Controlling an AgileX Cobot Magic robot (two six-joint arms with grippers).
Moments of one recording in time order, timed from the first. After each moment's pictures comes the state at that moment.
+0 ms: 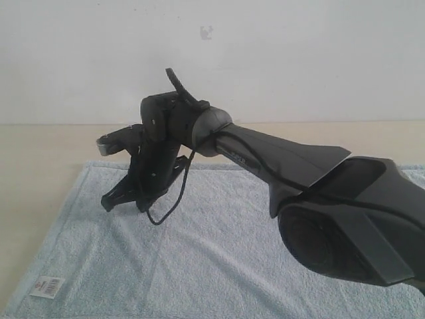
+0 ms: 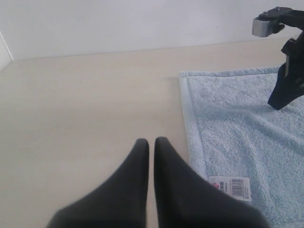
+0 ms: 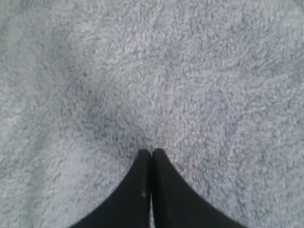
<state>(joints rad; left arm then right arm) 0.09 0.00 0.00 -0.01 0.35 0.10 0.72 2.66 -2.46 0.16 1.07 -0.14</state>
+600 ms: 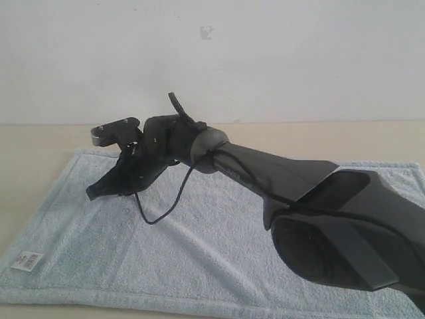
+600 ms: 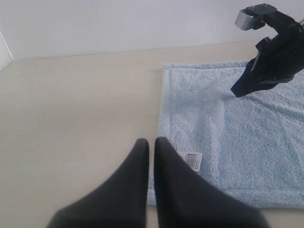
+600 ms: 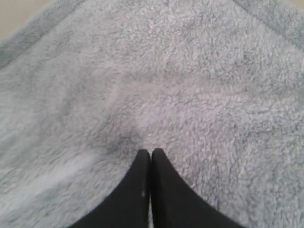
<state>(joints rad) 0.09 0.00 0.00 -0.01 0.35 0.10 0.72 2.72 -2.46 0.28 0.73 -0.19</state>
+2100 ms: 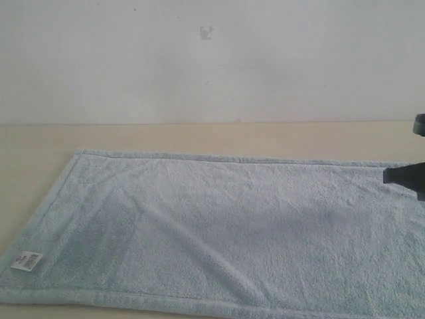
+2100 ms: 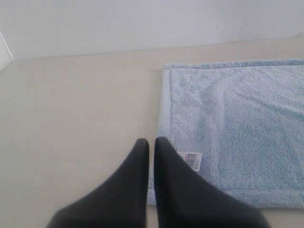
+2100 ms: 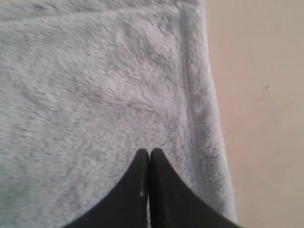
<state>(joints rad) 0.09 0.00 0.00 -0.01 0.35 0.10 -0.12 1.83 -0.93 -0.36 0.17 0.41</state>
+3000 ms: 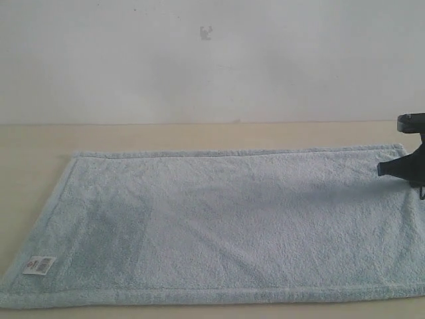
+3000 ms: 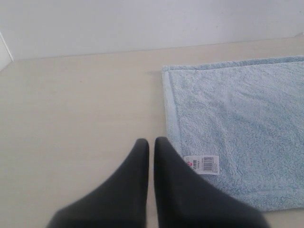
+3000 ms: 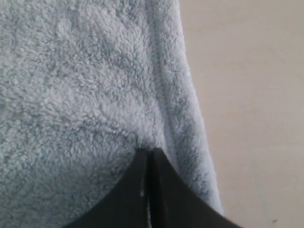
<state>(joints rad) 0.09 0.00 0.00 -0.01 0.35 0.10 -0.16 2.16 -1.30 -0.37 0.25 0.29</state>
